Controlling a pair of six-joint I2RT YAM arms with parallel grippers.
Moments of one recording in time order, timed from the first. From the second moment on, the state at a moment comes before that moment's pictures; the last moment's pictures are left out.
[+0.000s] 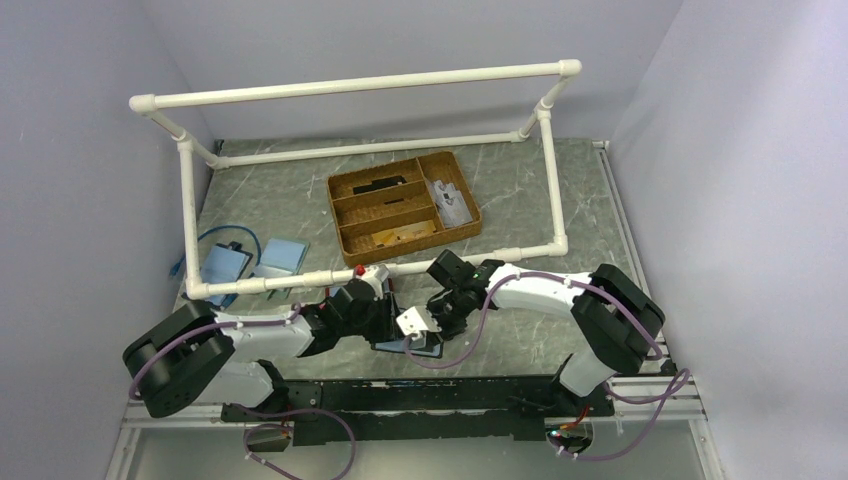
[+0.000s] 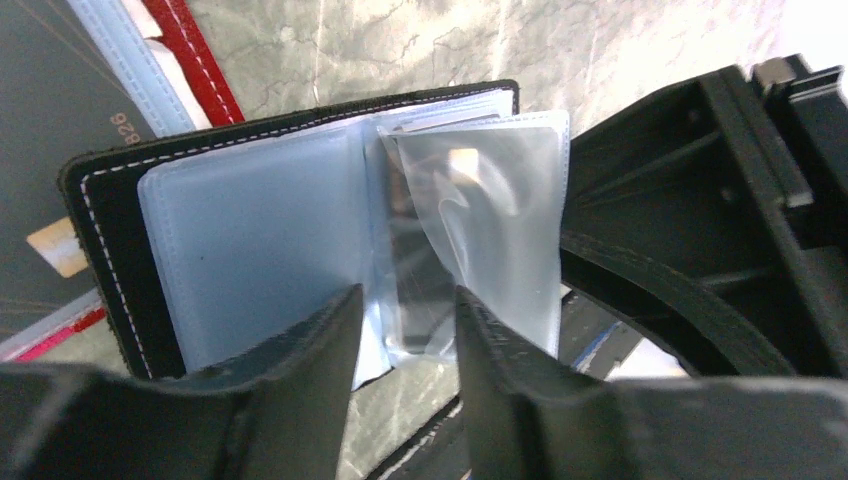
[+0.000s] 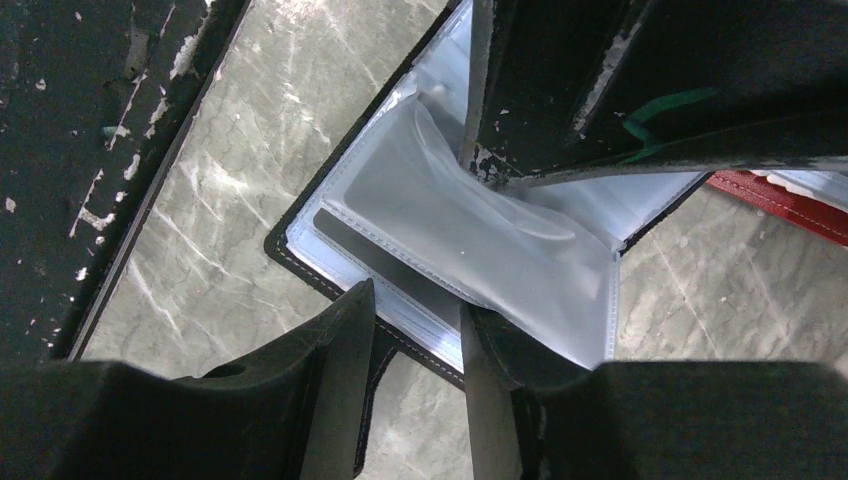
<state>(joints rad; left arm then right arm) -0.89 1.30 0.35 0.28 0.16 -0.96 0.89 1.57 0.84 -0.50 -0.56 -1.16</state>
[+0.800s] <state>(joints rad) -0.86 1.09 0.26 0.23 0.24 -0.89 0.90 1.68 0.96 -0.40 -0.68 -0.79</state>
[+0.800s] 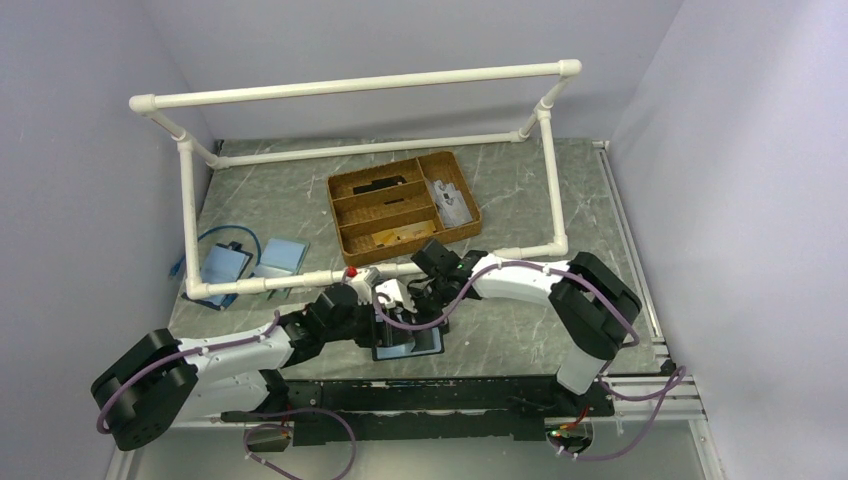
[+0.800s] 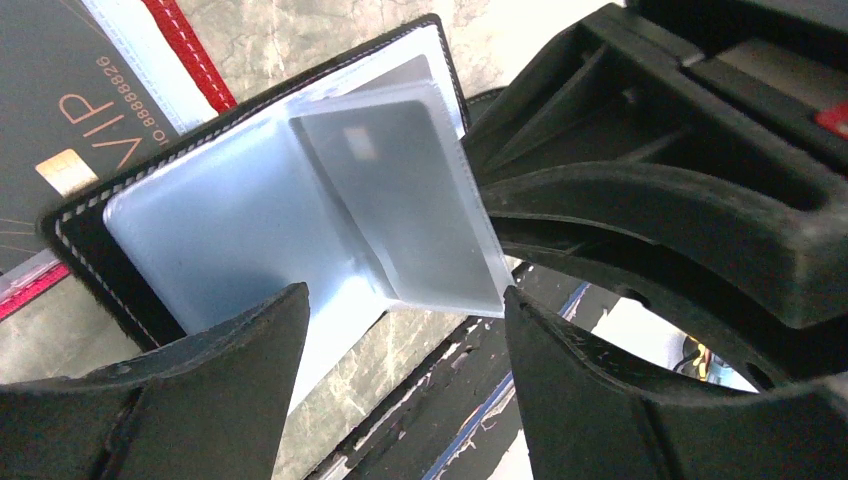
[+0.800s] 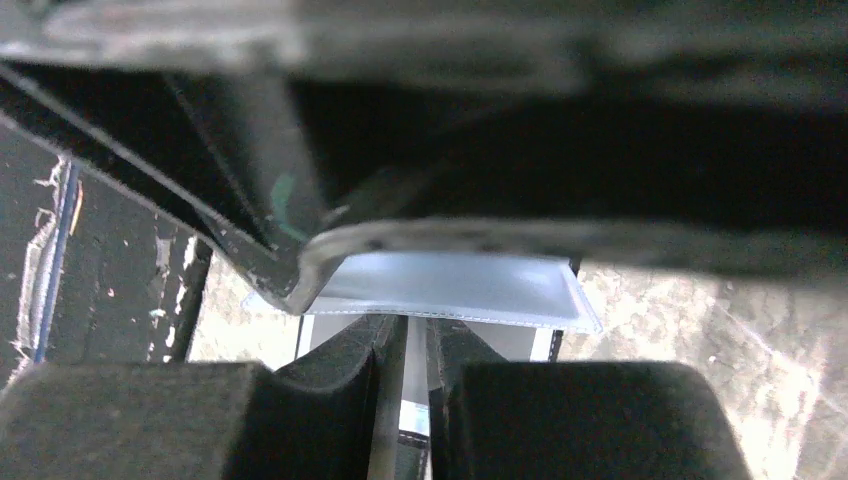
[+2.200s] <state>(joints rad) -0.85 0.91 0.19 0.18 0.13 -0.87 0.76 1.75 1.07 -0.42 -0.91 -0.51</state>
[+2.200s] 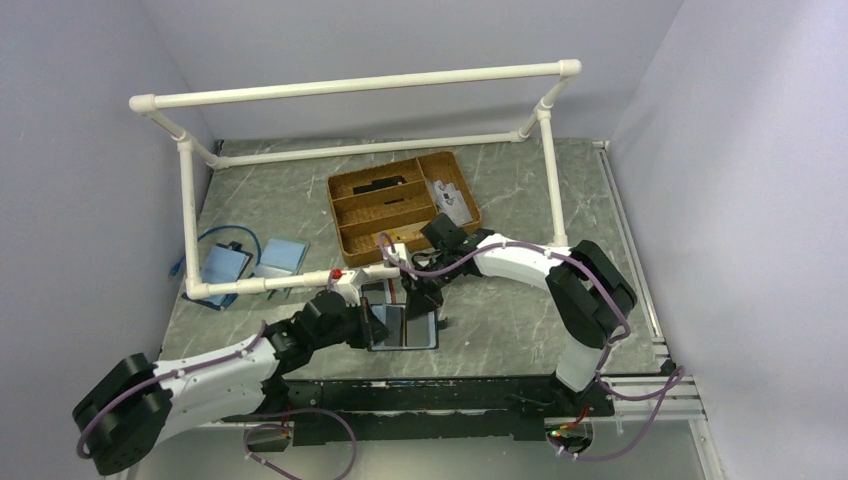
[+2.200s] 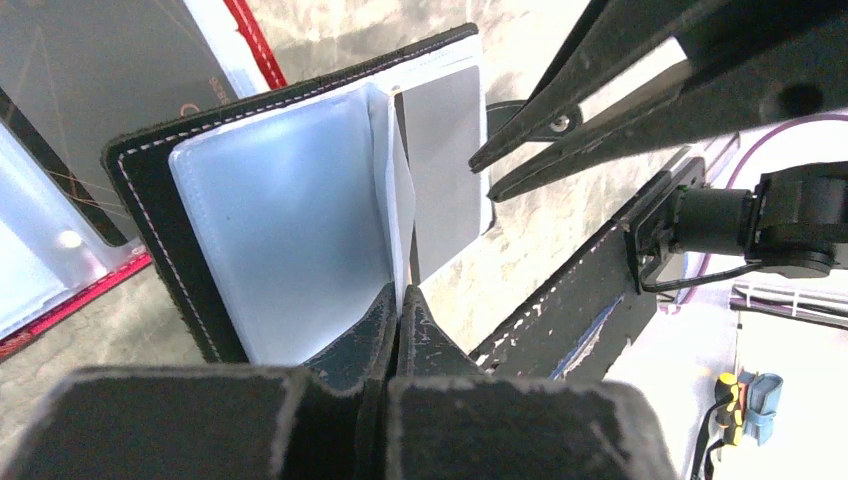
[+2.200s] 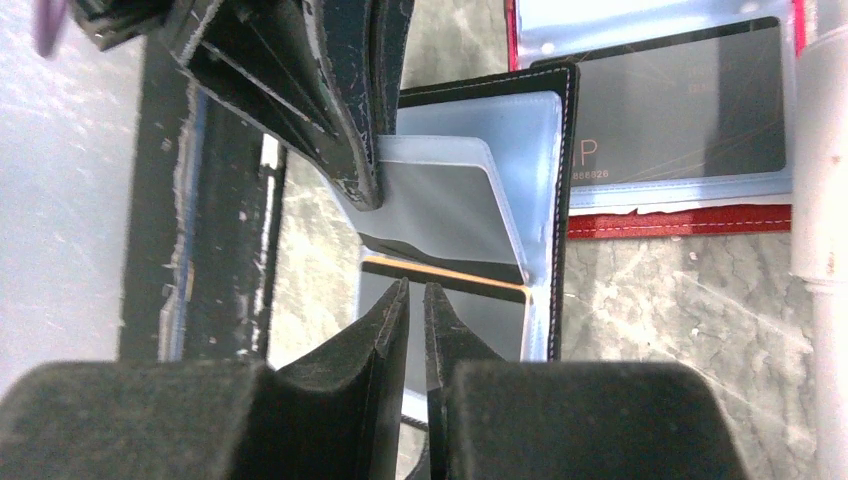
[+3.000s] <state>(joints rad) -0.85 0.64 0.10 0.35 0.09 -0.83 0.67 1.71 1.06 -0.33 -1.16 -0.26</state>
